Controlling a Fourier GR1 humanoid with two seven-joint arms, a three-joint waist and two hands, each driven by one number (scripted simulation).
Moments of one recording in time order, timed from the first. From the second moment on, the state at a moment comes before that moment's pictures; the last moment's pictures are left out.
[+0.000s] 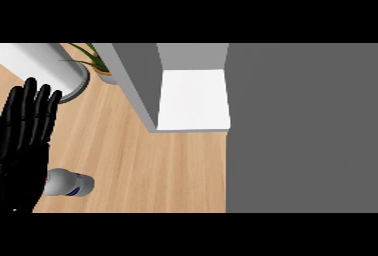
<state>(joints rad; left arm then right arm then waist) 0.00 0.10 -0.01 -2.10 0.00 -0.01 -0.01 0.03 -0.09 -0.01 -2.10 -0.03 0.01 0.00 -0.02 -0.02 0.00</state>
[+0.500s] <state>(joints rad) 0.24 0.03 0.08 -2.30 0.04 0.20 0.08 0.22 -0.11 0.03 -2.20 -0.11 0.12 0.04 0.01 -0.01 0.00</state>
